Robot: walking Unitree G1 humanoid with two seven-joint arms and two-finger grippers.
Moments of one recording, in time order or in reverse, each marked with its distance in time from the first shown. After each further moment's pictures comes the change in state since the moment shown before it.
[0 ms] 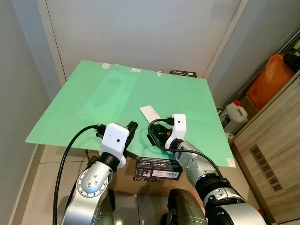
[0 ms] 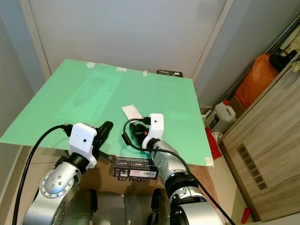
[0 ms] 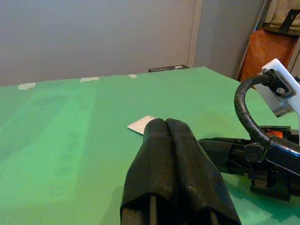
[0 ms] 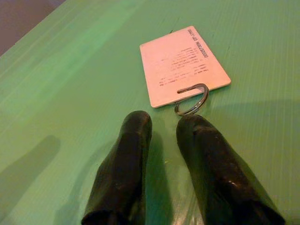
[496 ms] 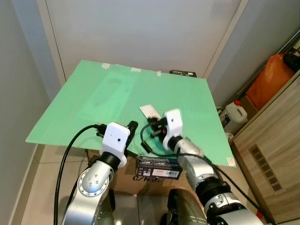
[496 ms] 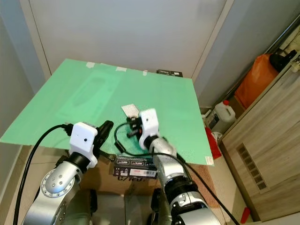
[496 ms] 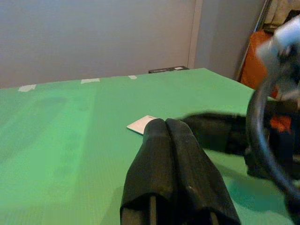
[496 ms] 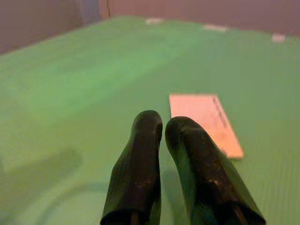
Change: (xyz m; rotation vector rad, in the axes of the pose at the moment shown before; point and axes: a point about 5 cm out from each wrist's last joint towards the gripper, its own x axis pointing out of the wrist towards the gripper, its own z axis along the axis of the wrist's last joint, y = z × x) left arm 0.002 -0.002 0.001 0.005 -0.004 -0.003; right arm -0.004 0.015 0.022 -0.366 -0.155 0.062
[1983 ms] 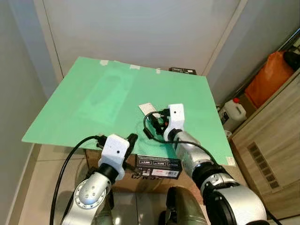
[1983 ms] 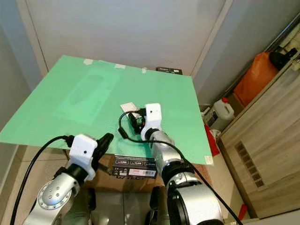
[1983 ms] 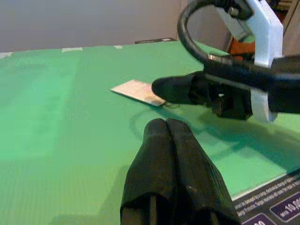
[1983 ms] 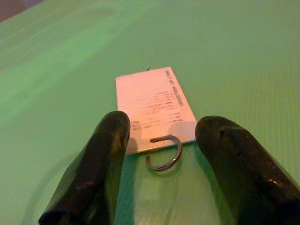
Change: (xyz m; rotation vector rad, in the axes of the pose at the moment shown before) left arm -0.019 -0.004 -0.020 -0.007 0.078 -0.049; right arm 0.018 -0.011 -0.002 0.173 0.109 -0.154
